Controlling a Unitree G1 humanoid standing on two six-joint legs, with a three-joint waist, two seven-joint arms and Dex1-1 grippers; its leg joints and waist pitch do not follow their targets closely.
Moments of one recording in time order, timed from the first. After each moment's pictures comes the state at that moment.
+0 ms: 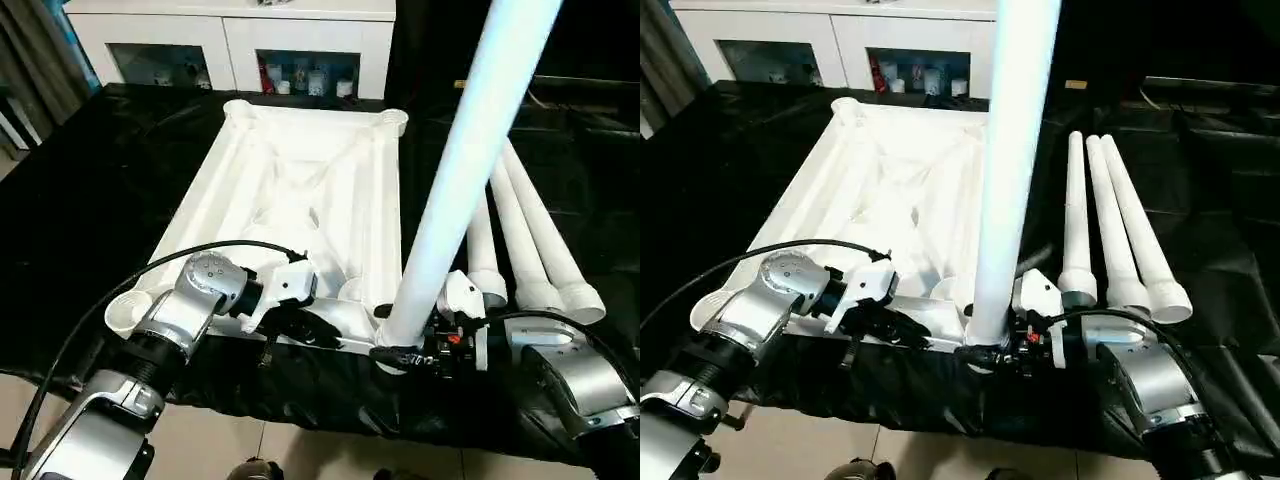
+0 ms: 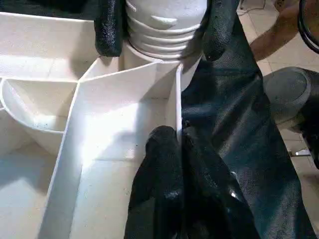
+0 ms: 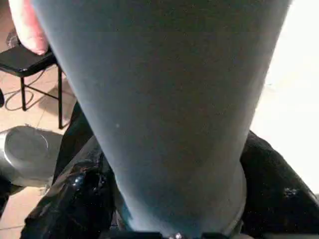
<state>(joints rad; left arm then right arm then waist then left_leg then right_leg) -0.60 0.36 -0.37 0.56 -0.02 0.00 -1.45 -0.23 -0.50 0.20 0.15 0.28 0.20 1.19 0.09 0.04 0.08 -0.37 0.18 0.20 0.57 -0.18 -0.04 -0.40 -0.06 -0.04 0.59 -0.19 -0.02</state>
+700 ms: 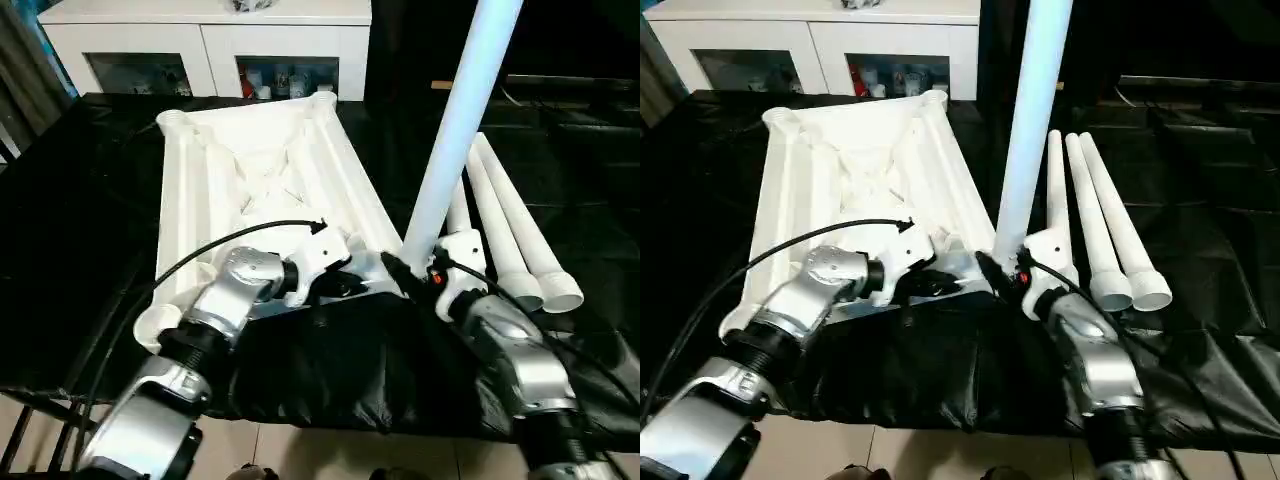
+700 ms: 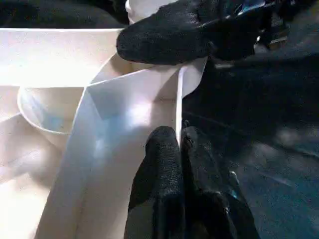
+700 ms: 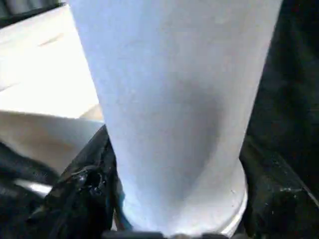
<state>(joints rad) -0.67 0.15 -0.30 0.65 0.07 0.13 -0.94 -0.30 -0.16 0.01 0.33 0.14 0.14 0.42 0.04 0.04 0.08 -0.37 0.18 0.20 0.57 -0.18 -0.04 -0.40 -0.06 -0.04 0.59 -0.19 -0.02</state>
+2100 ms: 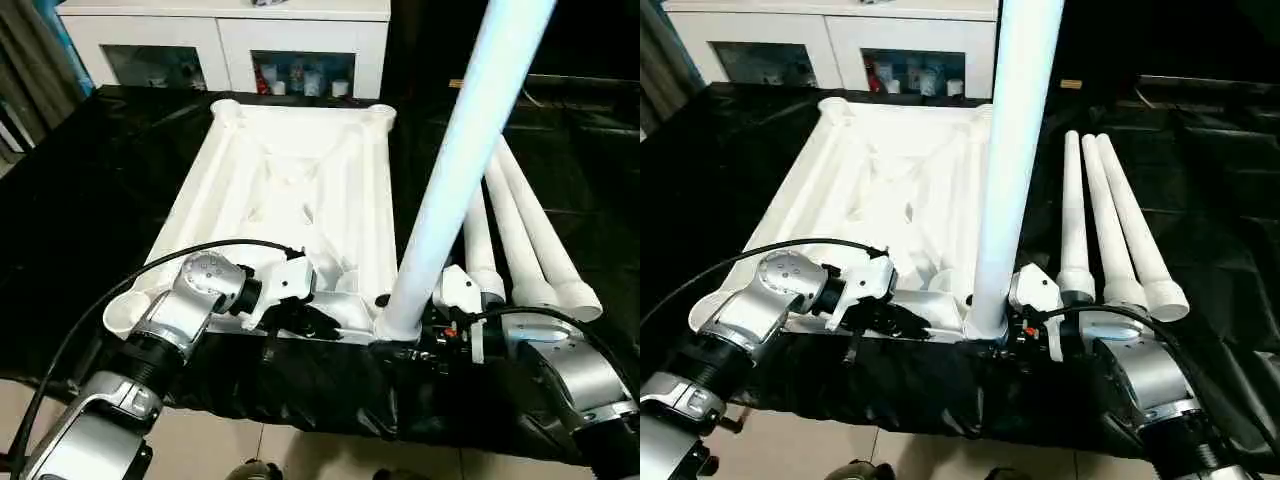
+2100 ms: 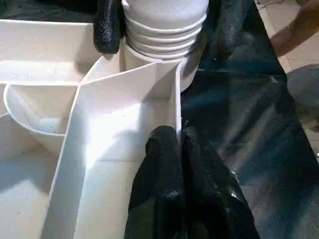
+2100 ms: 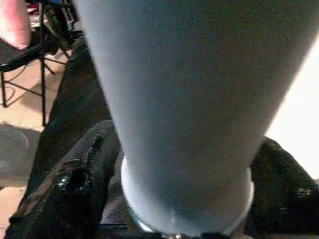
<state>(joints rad) -0.59 0.37 -0.37 0.54 -0.01 -0.03 -1.40 -0.25 -0.50 0.21 0.17 0.24 0.17 1.18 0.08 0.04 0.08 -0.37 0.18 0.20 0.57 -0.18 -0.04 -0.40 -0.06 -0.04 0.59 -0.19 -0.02</state>
